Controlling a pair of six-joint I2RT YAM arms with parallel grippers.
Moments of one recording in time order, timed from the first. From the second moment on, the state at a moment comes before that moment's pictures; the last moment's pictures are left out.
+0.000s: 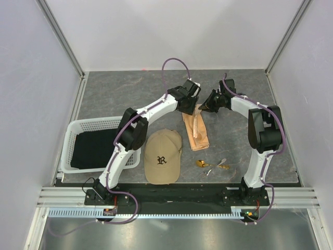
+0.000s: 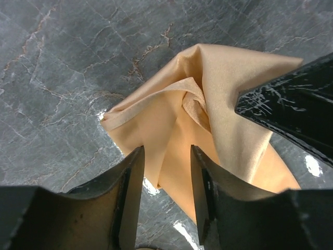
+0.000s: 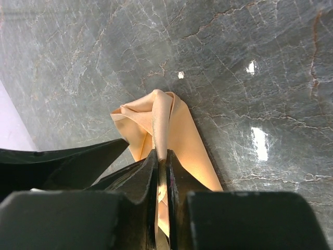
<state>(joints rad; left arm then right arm) -0.73 2.39 2.08 -0.64 -0.07 -0.26 0.15 1.96 1.31 -0.23 -0.39 0.75</state>
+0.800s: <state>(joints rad) -0.72 2.43 2.15 -0.66 -0.04 -0.25 0.20 1.97 1.36 -0.26 -0.39 0.75</state>
